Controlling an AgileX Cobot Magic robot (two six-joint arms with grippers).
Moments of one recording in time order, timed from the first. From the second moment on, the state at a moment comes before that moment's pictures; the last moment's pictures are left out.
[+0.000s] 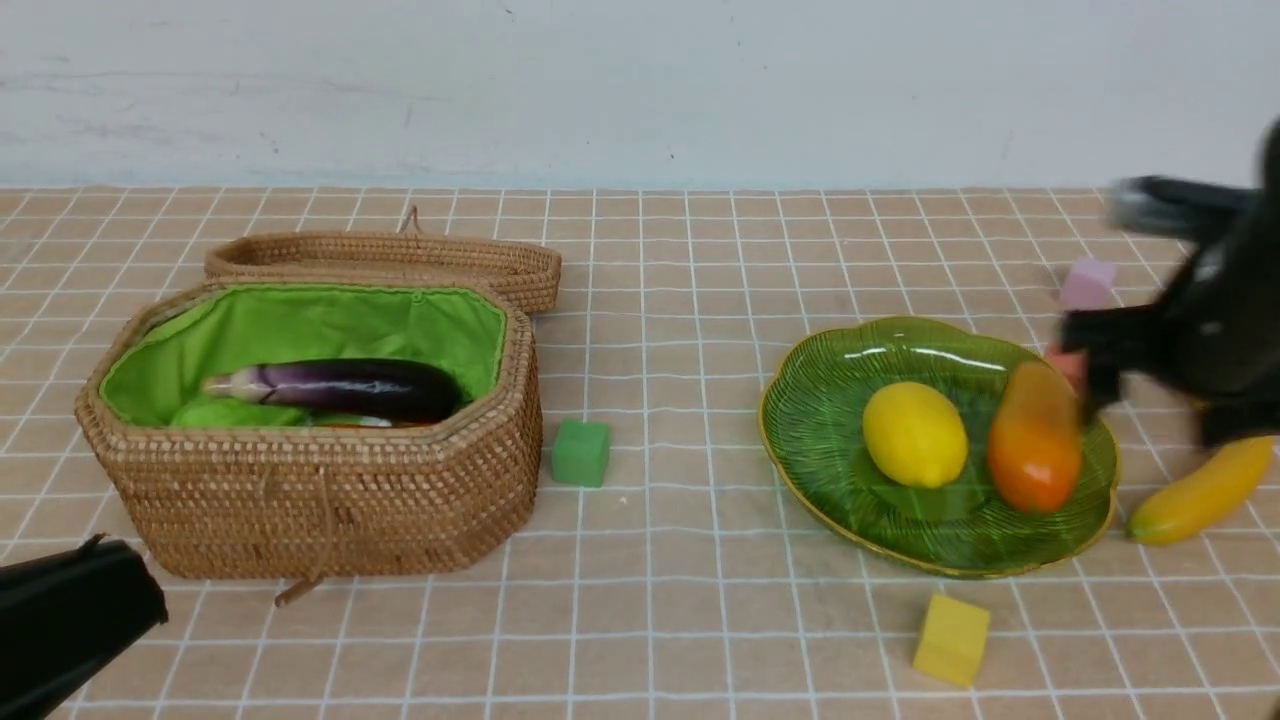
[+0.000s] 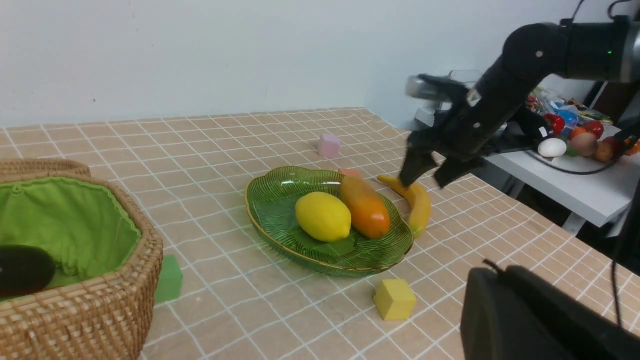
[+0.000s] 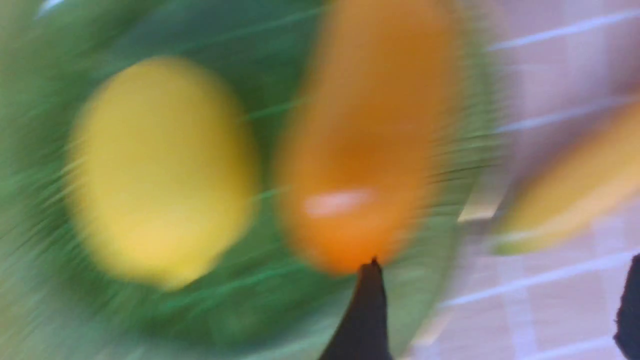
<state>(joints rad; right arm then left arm) 0.04 1.71 -1.33 -0.07 0.88 0.40 -0.88 0.30 -0.52 0.27 0.37 -0.53</state>
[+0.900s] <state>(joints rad) -0.20 1.87 -1.42 0.03 0.78 0.25 -0.88 0.30 -0.52 0.26 0.41 -0.52</state>
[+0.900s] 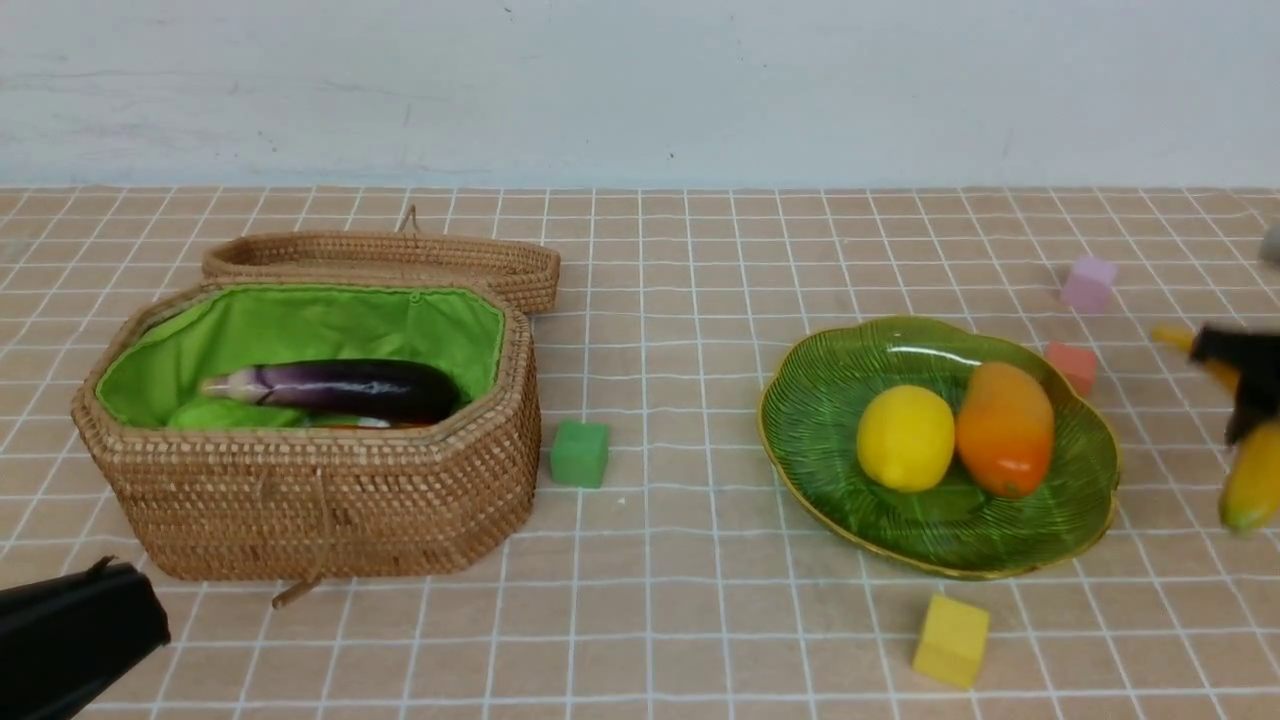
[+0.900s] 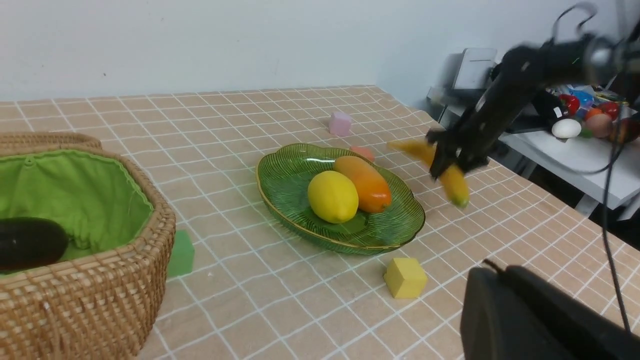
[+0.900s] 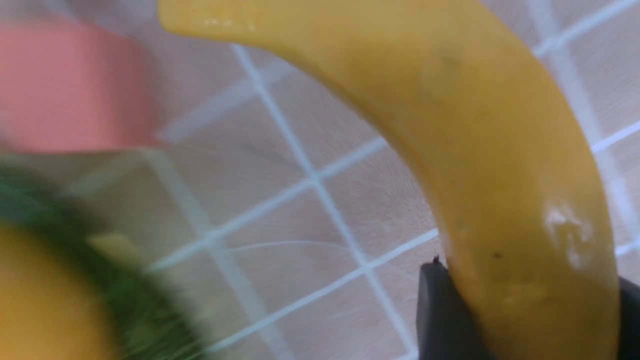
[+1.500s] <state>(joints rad) 0.16 1.84 -1.44 0.13 0.58 -0.66 -0.88 0.30 -0.52 0.26 0.42 -0.52</state>
